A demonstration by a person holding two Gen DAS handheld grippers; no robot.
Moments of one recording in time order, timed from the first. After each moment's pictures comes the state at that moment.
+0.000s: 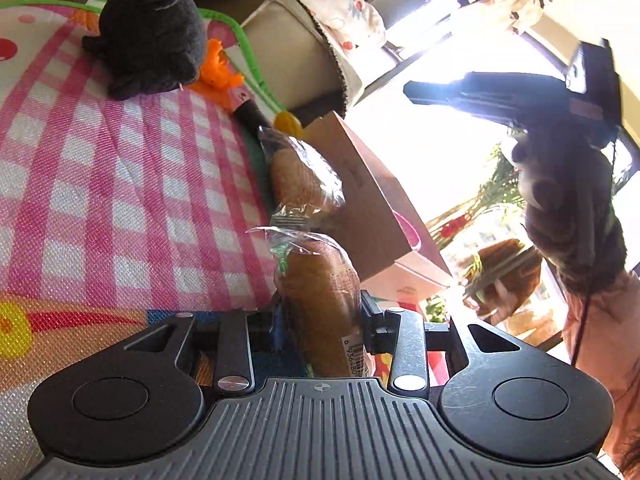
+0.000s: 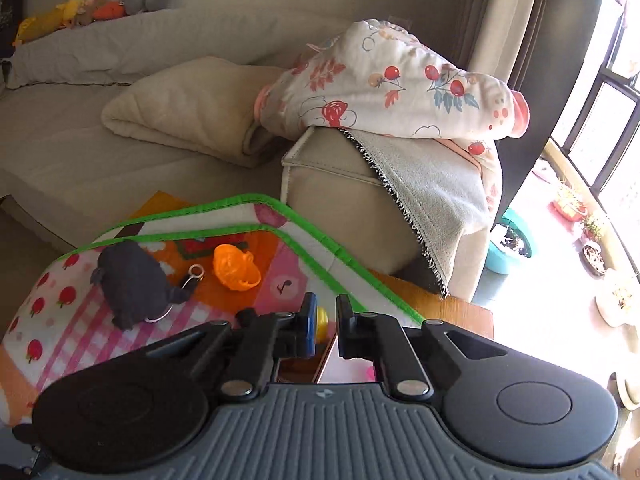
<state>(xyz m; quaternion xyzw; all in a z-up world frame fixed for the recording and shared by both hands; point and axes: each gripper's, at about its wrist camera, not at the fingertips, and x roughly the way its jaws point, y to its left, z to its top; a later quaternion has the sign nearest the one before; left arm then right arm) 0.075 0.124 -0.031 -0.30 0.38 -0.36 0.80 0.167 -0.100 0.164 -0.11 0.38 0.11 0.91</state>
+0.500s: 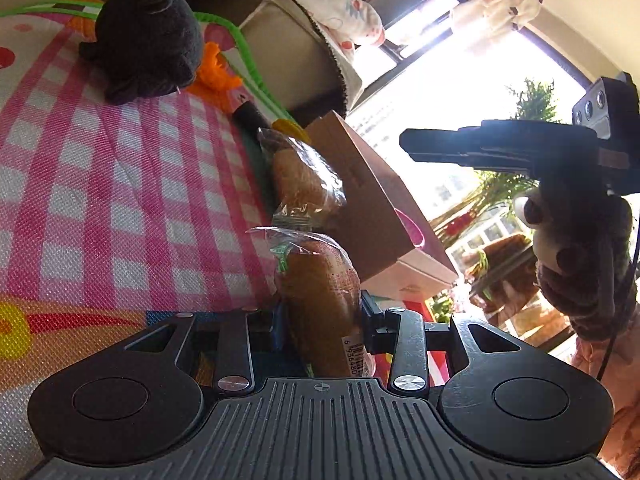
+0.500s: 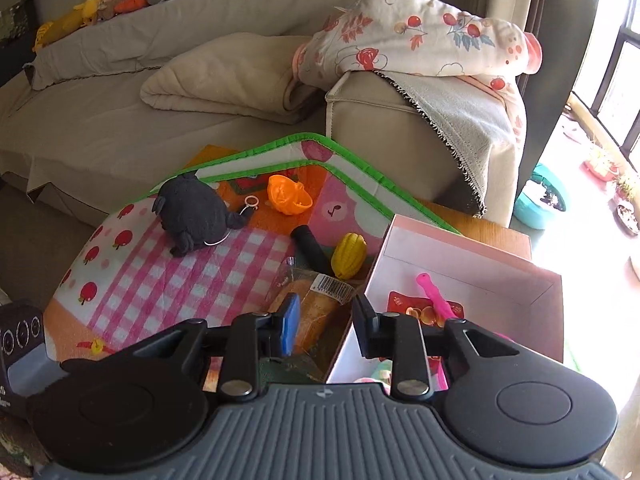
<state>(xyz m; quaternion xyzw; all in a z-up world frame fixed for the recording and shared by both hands) 0.077 0.114 -0.028 -0.29 0.37 -0.36 0.81 0.155 -0.088 0.124 -0.06 0.44 0.13 0.88</state>
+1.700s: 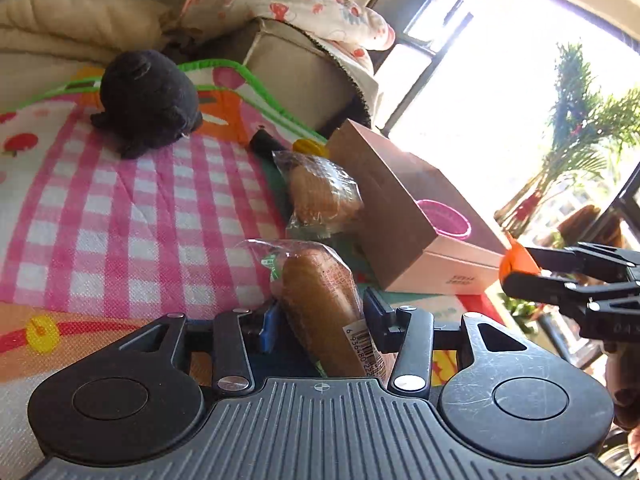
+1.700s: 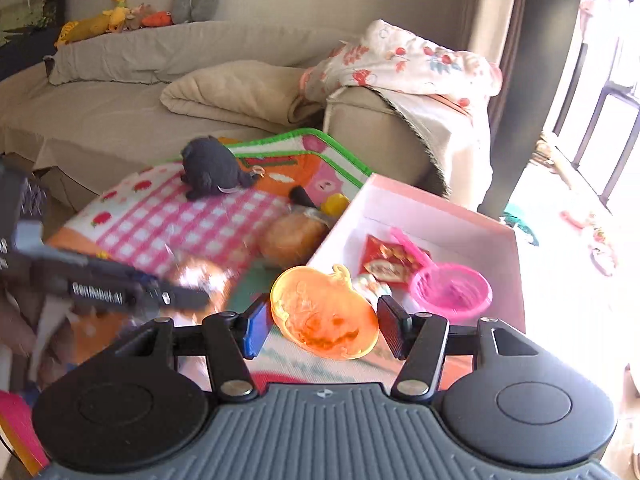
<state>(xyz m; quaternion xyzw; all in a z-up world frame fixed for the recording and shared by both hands) 0.044 0.073 0.003 -0.15 0.34 -0.25 0.89 -0.016 -0.154 0.087 -0.12 0.35 0.11 0.92</state>
